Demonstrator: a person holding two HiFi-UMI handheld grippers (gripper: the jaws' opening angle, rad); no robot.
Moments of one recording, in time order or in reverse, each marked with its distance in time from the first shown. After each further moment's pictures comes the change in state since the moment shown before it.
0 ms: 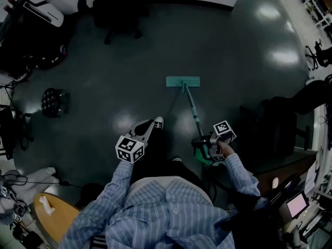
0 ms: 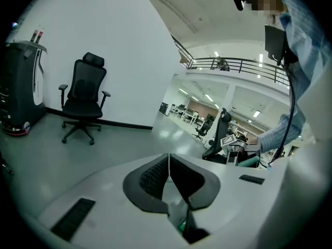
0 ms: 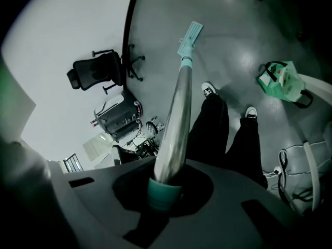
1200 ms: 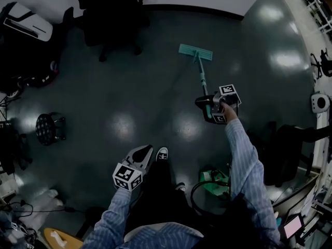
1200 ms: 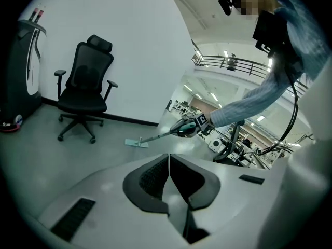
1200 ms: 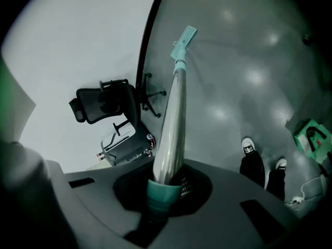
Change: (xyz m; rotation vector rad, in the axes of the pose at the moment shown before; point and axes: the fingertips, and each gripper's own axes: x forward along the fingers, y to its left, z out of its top) left arm 0.115 0.187 0.054 -0.067 0.051 -0.015; right arm 0.024 0.266 0.432 -0.008 -0.247 0.047
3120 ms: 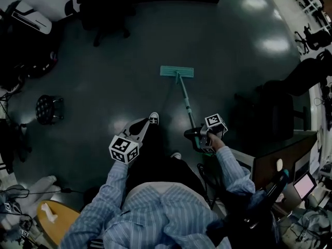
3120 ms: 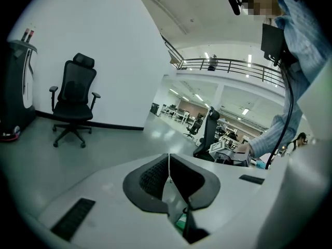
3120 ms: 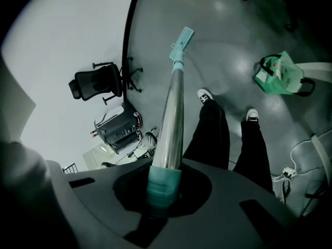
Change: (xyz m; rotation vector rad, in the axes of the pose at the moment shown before) left arm -0.136 -0.213 -0.095 0.129 -0.058 -0.080; right arm -0.111 -0.301 -0.422 0.041 0.097 -0.029
